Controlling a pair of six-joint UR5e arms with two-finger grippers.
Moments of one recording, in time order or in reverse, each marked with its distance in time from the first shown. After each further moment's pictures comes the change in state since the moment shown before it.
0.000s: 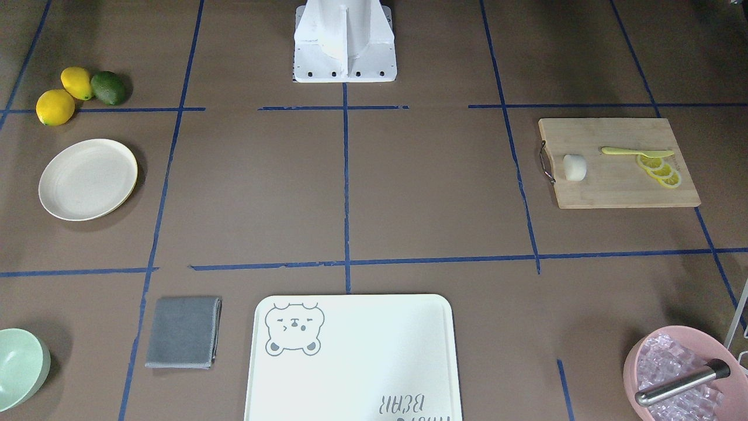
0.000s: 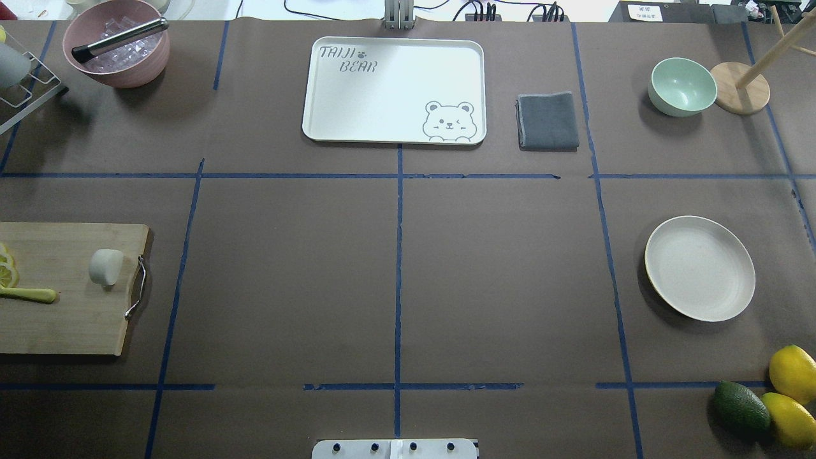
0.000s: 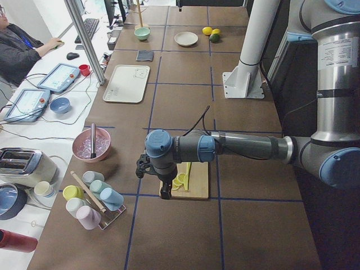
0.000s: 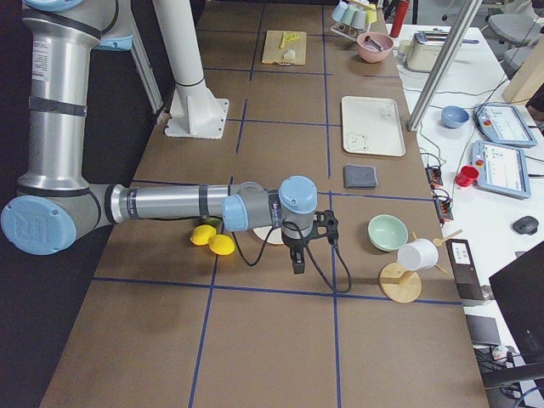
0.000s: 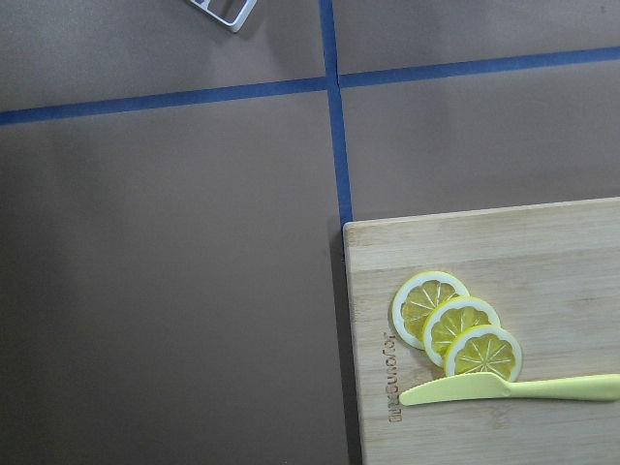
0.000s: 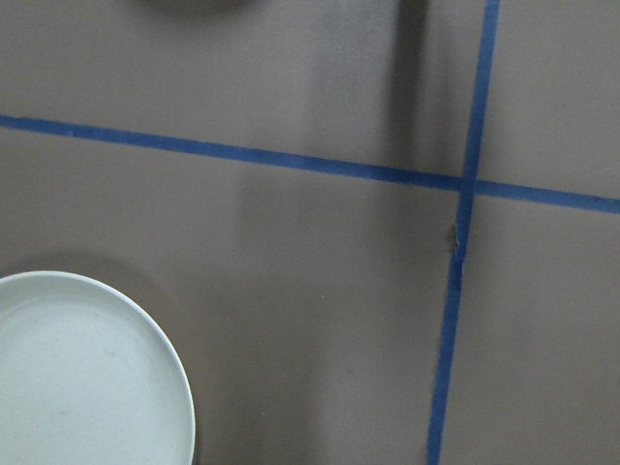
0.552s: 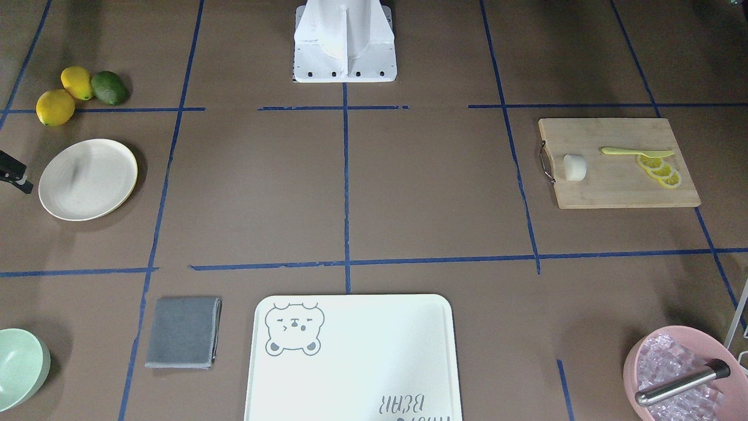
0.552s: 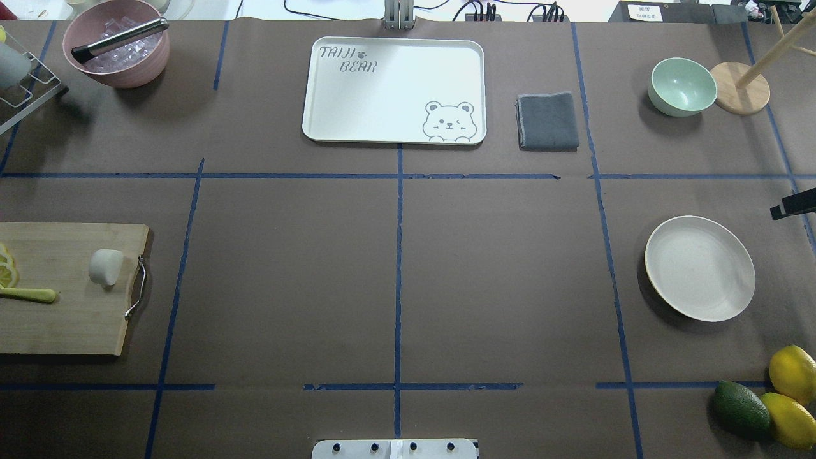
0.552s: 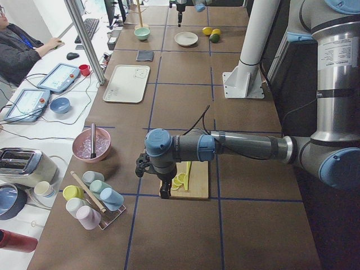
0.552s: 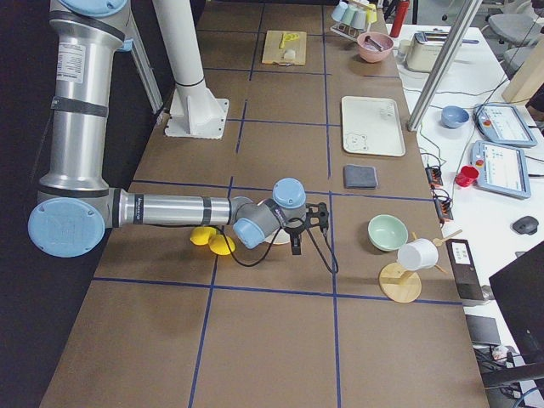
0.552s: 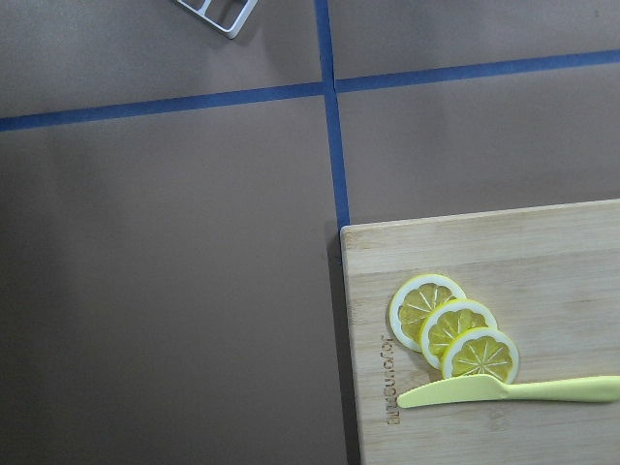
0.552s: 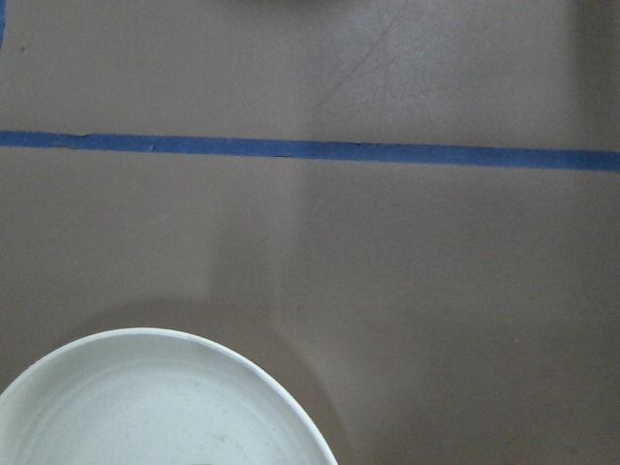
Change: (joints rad) left arm 0.000 -0.002 -0.003 -0.001 0.000 0.000; right arm -0.254 -0.011 -0.103 0.449 -0.084 0.457
